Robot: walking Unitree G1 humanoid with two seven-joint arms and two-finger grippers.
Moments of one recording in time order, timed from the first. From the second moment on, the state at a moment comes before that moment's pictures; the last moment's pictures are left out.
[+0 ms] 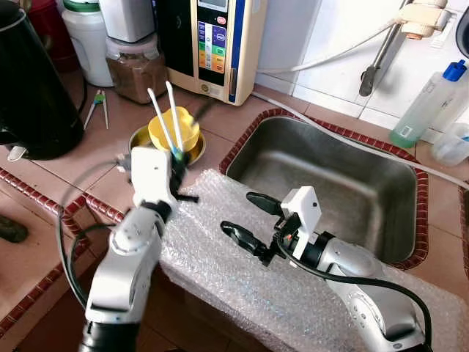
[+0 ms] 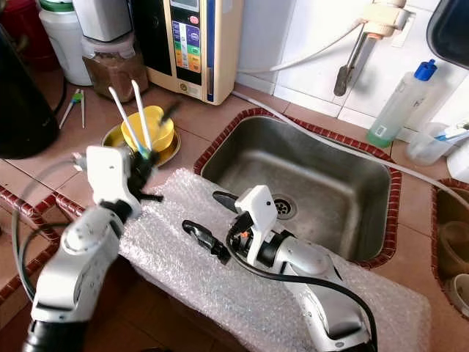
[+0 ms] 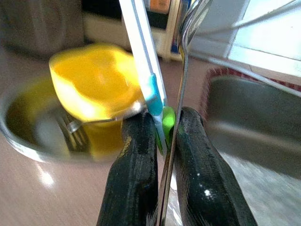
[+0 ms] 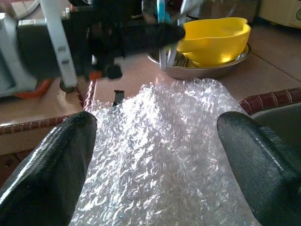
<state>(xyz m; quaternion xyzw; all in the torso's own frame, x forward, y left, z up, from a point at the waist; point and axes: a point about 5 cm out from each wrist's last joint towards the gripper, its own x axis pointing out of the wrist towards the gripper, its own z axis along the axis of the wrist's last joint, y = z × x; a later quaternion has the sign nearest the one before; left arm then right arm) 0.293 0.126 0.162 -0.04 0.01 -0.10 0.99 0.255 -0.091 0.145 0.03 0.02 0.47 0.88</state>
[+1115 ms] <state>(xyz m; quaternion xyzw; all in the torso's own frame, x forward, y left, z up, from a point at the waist) 0.317 0.152 0.171 -0.13 0.04 -0.01 0.99 0.257 -0.092 0.141 0.03 0.03 0.47 0.88</state>
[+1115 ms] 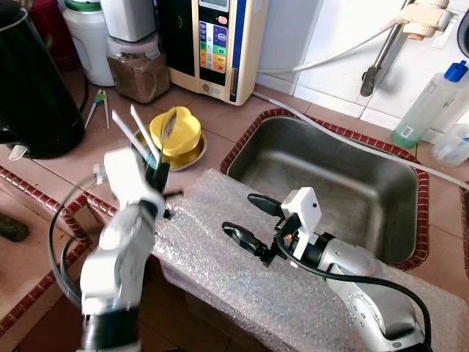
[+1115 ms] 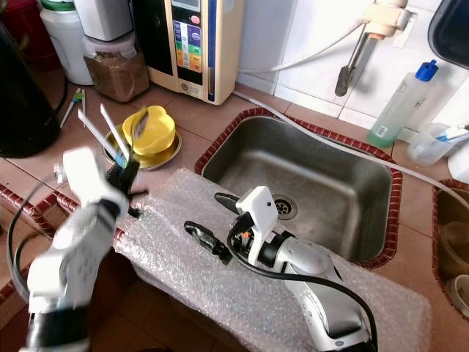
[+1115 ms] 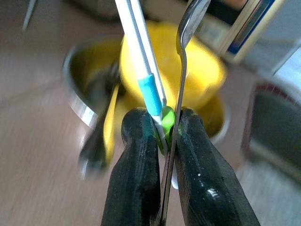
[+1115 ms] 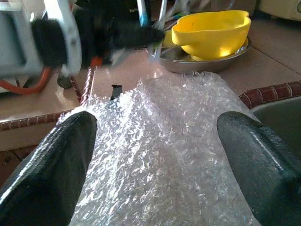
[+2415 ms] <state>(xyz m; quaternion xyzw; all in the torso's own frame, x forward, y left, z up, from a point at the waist) 0.346 0.141 0.206 -0.25 0.19 0.01 0.95 0.259 -0.094 0.135 0.02 0.03 0.45 0.89</state>
